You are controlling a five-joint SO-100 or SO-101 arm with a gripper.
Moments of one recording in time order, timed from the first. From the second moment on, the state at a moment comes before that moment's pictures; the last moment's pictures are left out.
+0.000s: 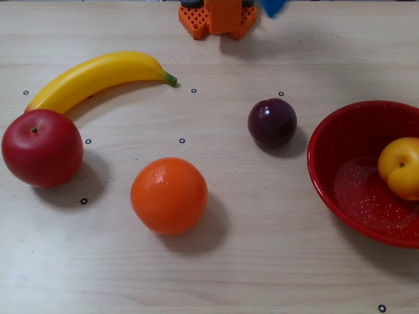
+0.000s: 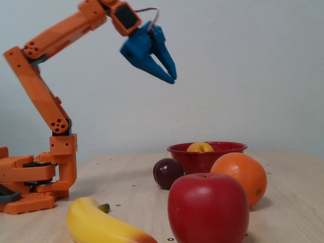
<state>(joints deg) -9.7 122.3 80.2 85.4 -16.6</state>
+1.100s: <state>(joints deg) 4.6 185.0 166.7 59.9 -5.7</state>
